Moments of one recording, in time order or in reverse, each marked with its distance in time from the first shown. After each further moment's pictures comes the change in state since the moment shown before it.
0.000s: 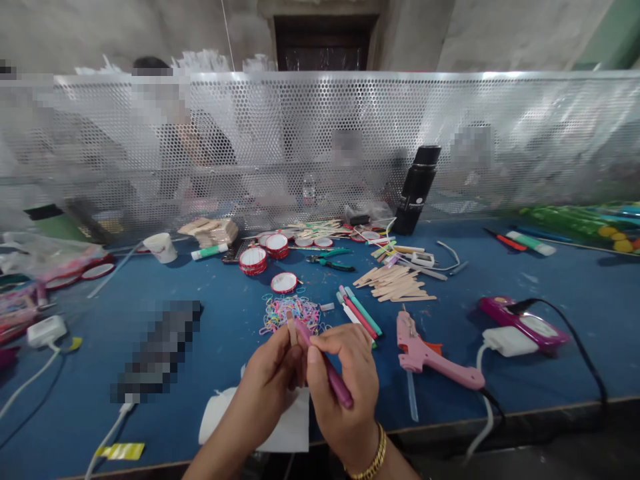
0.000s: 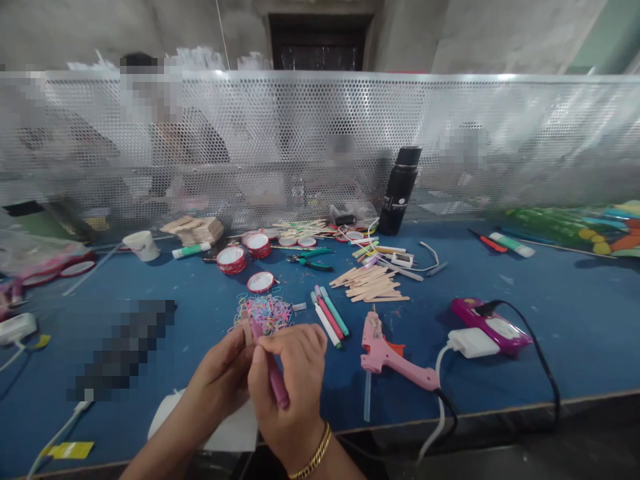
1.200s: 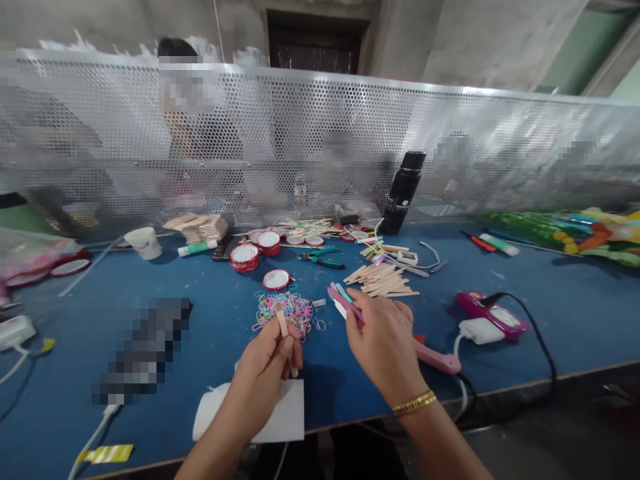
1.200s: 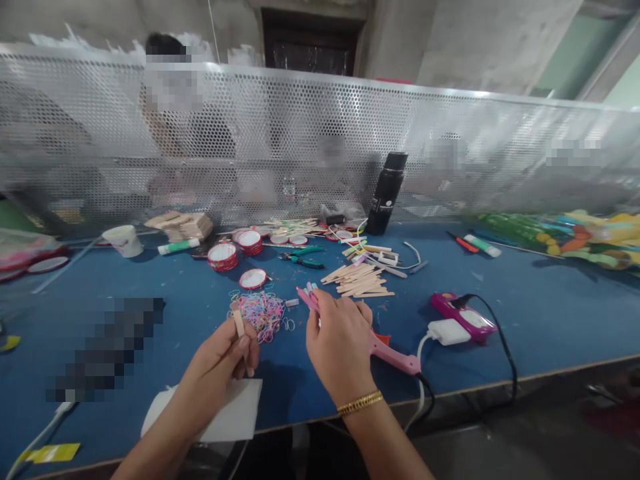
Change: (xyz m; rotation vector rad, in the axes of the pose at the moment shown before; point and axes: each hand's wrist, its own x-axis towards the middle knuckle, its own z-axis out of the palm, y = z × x) left_hand 0.003 0.002 -0.004 0.078 0.045 0.020; right_hand 0.031 0.052 -0.049 -0.782 -0.274 0.033
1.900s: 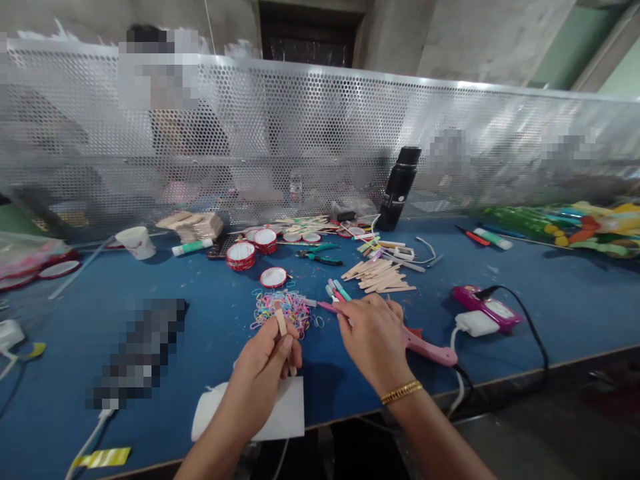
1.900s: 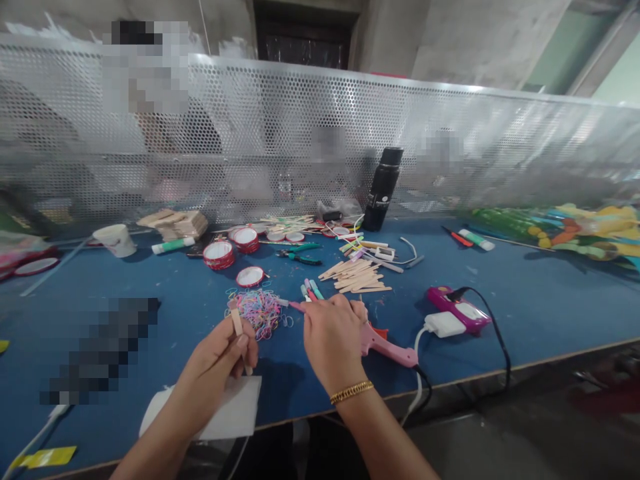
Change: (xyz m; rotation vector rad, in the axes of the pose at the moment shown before) left_hand 0.000 -0.002 -0.001 0.034 -0.031 -0.011; right_hand -0.005 0.004 0.016 -0.051 -0.094 -0.063
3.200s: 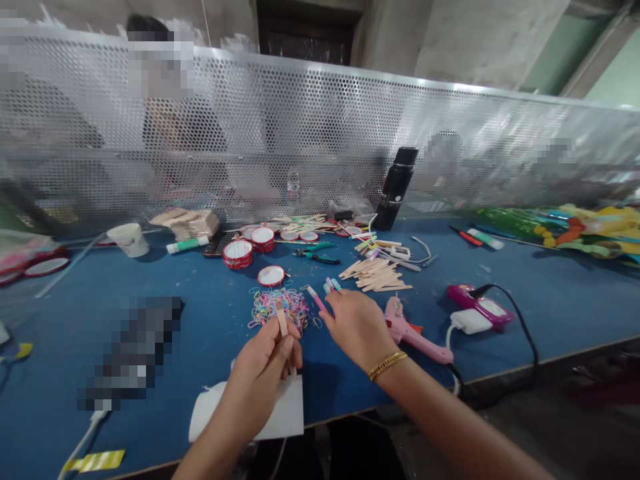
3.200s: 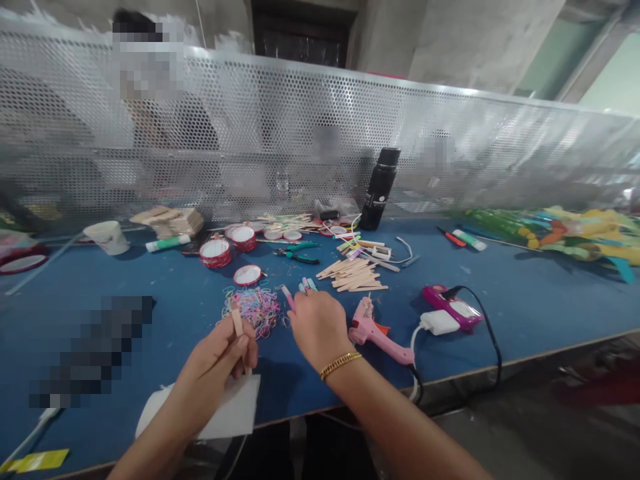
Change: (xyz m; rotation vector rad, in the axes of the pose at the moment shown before) left_hand -0.001 -0.002 0.000 0.011 0.005 -0.020; right_hand 0.036 -0.023 -0.016 -0.189 -0.582 0.043
